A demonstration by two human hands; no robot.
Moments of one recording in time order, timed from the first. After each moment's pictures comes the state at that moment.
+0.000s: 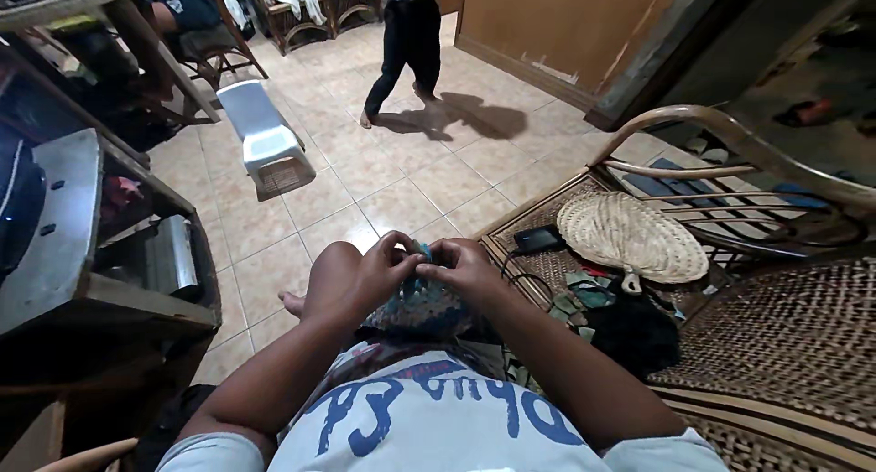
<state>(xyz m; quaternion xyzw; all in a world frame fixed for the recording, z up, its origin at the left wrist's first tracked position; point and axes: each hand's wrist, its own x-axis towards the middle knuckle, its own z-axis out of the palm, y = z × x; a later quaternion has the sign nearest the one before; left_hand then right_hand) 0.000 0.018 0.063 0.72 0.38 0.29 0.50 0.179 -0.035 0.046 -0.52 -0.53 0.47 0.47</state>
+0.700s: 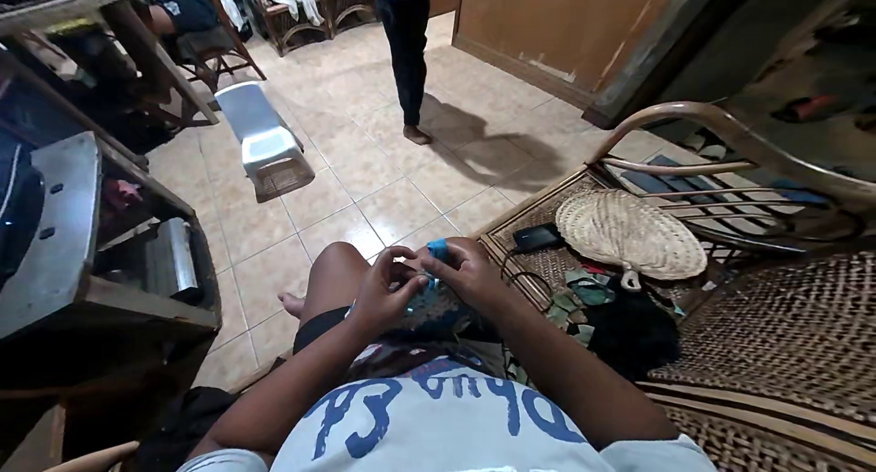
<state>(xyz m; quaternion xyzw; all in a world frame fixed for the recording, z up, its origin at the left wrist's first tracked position) -0.006 -0.001 0.022 0.72 0.27 0.40 0.50 0.181 -0.041 0.041 -0.49 -0.57 0.43 0.49</state>
